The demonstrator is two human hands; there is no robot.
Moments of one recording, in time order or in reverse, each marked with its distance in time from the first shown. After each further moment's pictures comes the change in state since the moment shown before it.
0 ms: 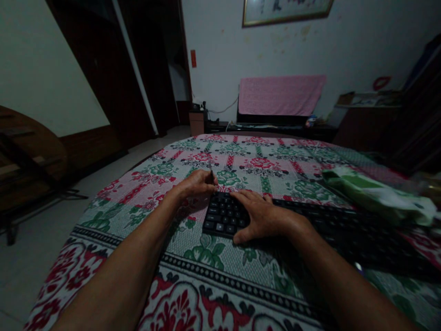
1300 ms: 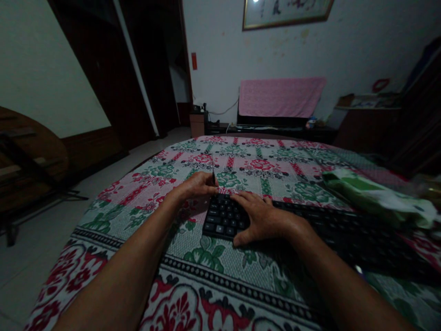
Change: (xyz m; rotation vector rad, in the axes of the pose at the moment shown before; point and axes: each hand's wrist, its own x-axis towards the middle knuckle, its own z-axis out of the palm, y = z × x) left_hand -0.002 0.004 0.000 0.051 -0.018 0.024; right_hand 0.001 0.002 0.000 -0.004 -0.015 -0.016
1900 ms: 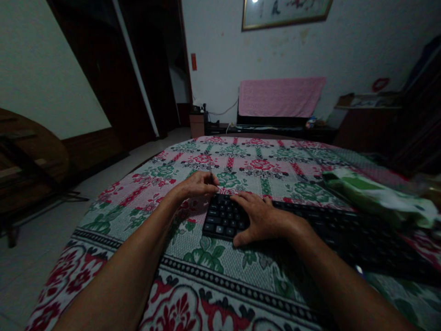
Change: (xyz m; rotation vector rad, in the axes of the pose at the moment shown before) left_hand -0.004 0.009 -0.002 -0.167 -0.015 -0.049; right_hand 0.002 0.005 0.003 0.008 0.013 -0.021
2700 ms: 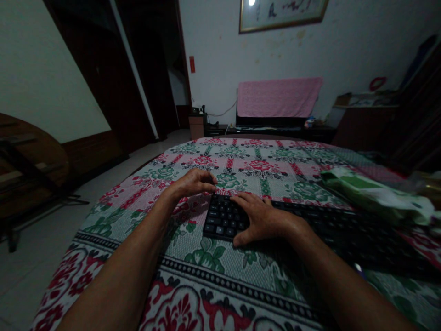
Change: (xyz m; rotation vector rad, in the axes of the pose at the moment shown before) left_hand -0.003 0.007 -0.013 0.051 -0.058 0.079; right_hand -0.002 0.000 -0.001 0.000 -0.003 0.001
